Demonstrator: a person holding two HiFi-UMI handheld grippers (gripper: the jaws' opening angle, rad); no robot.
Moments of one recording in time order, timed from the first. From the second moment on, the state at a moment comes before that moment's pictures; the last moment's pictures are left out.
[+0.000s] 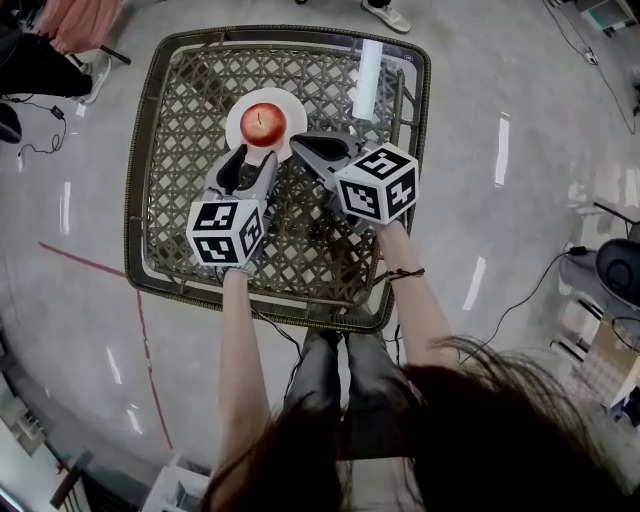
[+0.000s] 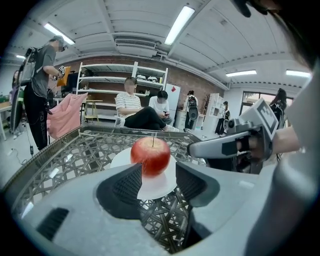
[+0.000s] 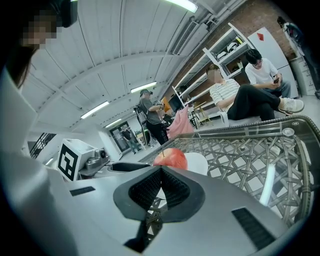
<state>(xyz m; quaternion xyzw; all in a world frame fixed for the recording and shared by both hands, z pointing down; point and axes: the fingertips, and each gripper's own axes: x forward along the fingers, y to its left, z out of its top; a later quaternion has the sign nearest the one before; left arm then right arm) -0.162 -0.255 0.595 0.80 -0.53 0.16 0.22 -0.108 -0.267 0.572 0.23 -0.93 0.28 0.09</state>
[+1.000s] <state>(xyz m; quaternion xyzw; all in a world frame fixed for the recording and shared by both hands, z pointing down) -0.159 -0.295 0.593 0.83 -0.52 0.17 0.12 -0.102 -0.283 0.578 0.24 -0.93 0.27 0.10</state>
